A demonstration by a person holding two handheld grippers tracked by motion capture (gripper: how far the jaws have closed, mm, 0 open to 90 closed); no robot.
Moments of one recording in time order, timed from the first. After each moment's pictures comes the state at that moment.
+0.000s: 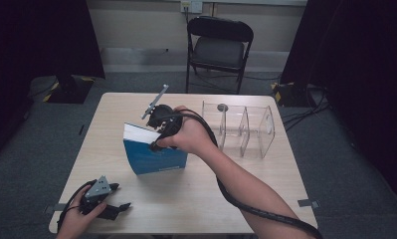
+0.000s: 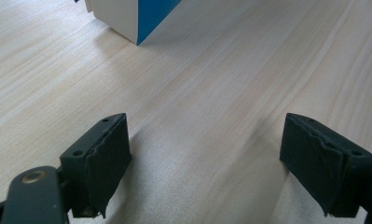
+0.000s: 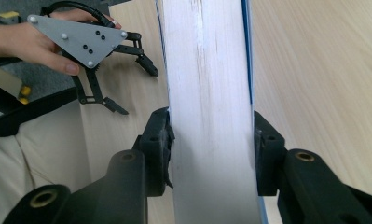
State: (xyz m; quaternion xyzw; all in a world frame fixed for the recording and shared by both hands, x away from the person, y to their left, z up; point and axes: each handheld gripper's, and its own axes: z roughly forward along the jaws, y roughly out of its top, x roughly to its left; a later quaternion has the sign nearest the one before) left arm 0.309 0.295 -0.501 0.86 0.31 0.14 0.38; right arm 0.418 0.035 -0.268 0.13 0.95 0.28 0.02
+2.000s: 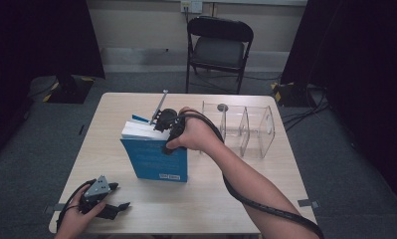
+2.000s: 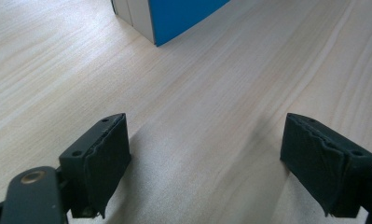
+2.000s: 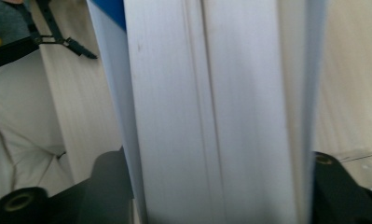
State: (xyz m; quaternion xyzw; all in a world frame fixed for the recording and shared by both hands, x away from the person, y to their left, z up) left arm 0.311 0.298 -0.501 0.86 0.31 0.14 0.38; right arm 0.436 0.026 -0.292 0.14 0.98 0.17 0.02
